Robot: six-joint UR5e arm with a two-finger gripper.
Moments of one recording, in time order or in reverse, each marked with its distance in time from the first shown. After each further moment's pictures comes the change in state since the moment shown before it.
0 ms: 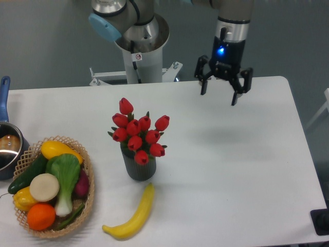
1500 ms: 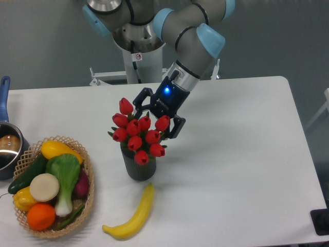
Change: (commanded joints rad) arm -0.224 -0.175 -0.005 0.049 -0.247 -0.049
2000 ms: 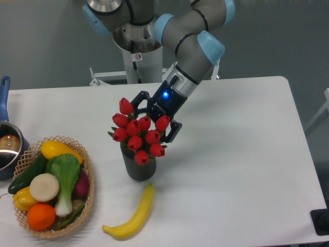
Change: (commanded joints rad) arm -0.011 -0.015 0.002 0.002 -0.051 0.002
